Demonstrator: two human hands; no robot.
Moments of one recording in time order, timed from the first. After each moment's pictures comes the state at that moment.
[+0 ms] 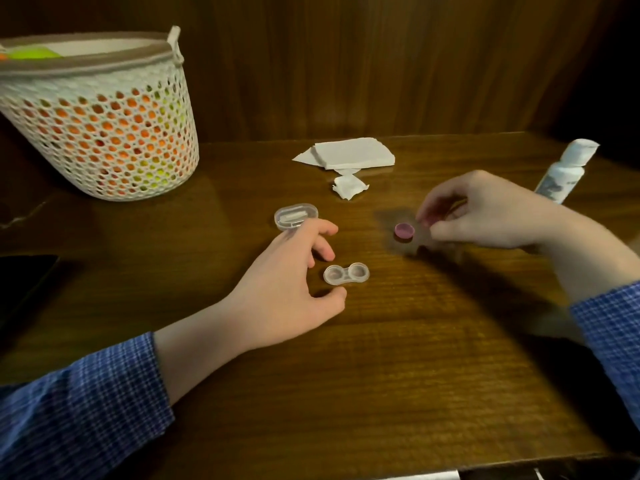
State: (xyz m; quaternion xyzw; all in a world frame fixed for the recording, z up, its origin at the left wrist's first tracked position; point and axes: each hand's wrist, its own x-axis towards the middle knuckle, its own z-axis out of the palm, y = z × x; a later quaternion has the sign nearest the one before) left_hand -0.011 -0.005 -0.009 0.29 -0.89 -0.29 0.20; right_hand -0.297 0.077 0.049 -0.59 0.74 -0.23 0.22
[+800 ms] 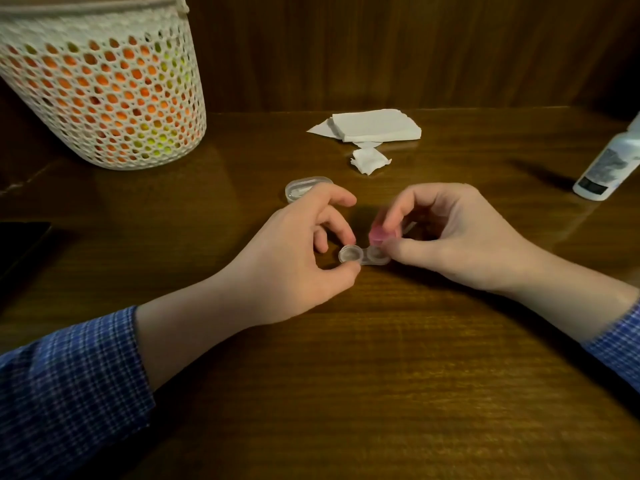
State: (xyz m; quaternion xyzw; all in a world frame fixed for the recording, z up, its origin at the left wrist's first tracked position) left_hand -0.015 -0.005 -0.003 0.28 -0.87 -0.32 0.22; right_hand -0.226 0.077 0.003 -0.66 0.56 -0.42 0.28
